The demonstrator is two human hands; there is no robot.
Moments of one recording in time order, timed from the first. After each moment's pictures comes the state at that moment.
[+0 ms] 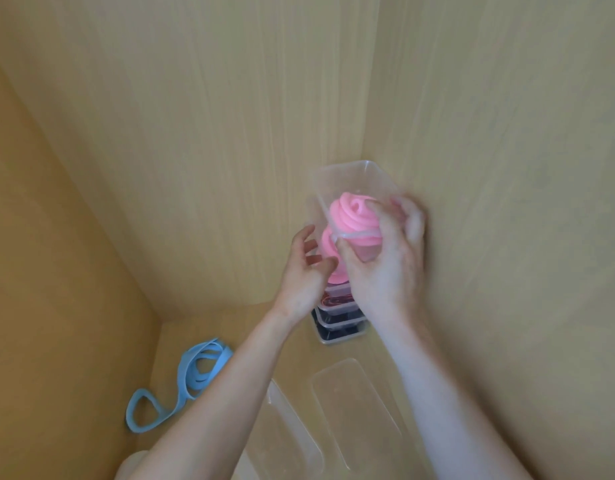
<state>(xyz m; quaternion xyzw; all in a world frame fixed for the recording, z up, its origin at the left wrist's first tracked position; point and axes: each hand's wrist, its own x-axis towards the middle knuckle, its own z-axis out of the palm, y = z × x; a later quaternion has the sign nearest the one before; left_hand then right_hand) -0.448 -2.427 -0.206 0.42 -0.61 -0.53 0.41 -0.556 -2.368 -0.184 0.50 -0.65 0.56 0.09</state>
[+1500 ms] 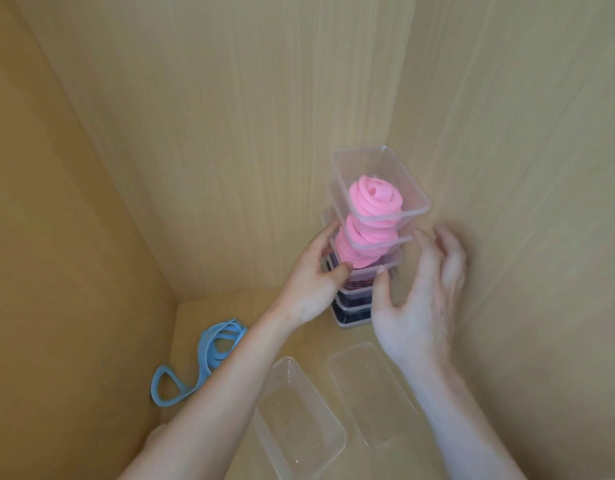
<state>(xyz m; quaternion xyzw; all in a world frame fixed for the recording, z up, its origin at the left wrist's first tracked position) -0.407 -2.408 -0.211 0.39 -0.69 -0.51 0.34 -0.525 -2.314 -0.217 0.49 -0.69 0.52 0.12</state>
